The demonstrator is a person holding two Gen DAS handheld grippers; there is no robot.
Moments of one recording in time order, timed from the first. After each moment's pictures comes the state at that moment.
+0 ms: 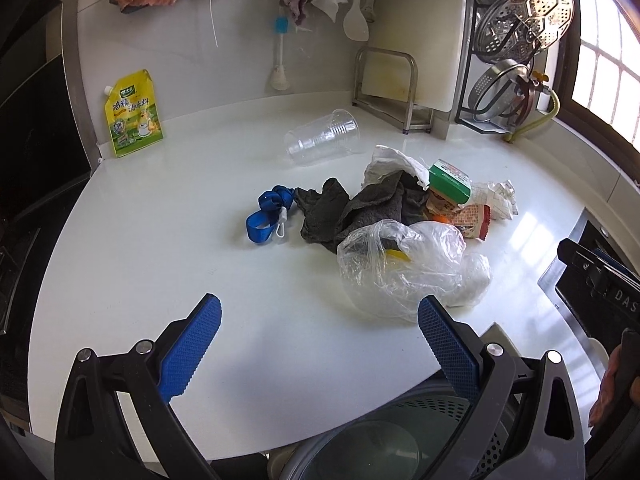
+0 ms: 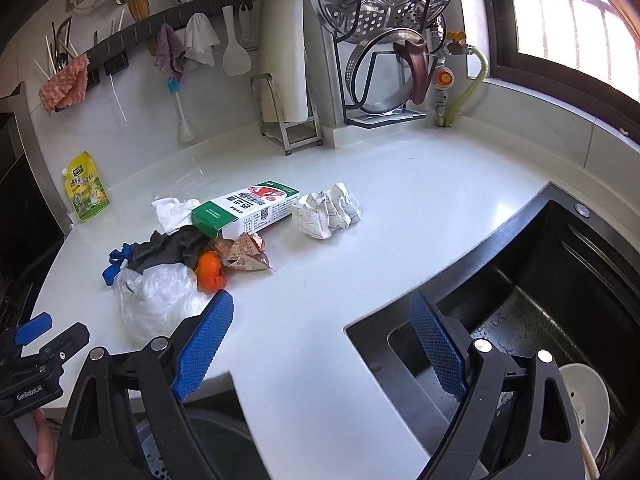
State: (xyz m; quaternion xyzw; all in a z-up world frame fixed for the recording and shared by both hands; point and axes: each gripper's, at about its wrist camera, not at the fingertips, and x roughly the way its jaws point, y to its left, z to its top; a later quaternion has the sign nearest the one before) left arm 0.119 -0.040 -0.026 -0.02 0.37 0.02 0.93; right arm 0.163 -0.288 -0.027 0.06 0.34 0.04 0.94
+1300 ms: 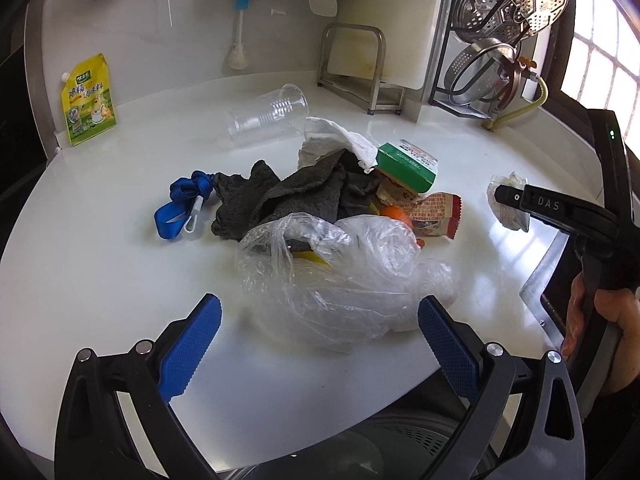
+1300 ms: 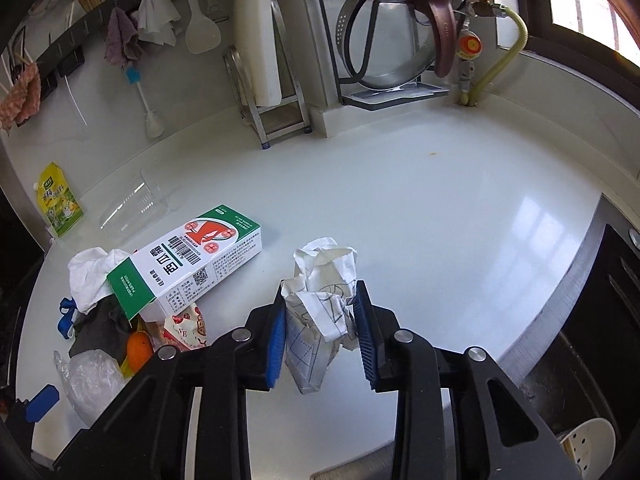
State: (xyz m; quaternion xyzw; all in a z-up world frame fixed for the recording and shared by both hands) left arm 0.155 -0.088 -0.047 -0.05 0.39 -0.03 0.92; right arm 0.258 -0.321 -0.047 0.09 0.38 0.04 0.92
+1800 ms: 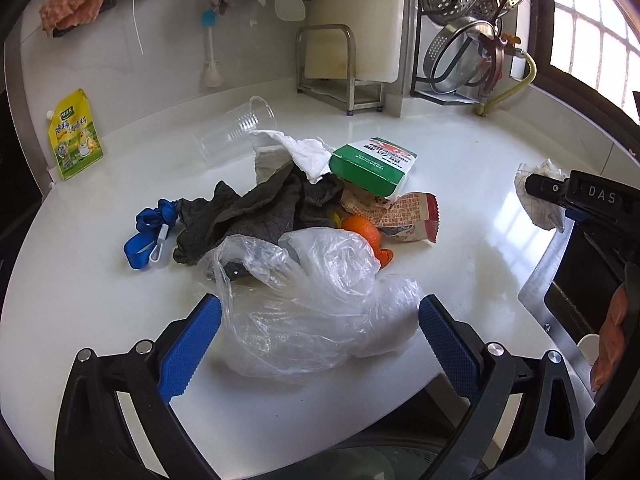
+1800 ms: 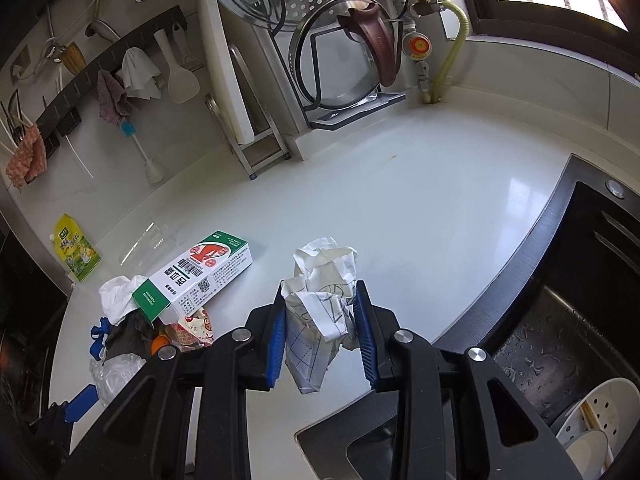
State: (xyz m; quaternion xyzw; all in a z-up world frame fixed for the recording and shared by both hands) left arm 0.173 -0.125 -0.054 0.01 0.38 -0.02 0.93; right arm 0.231 -0.353 -0.038 0.16 0.35 0.04 0.92
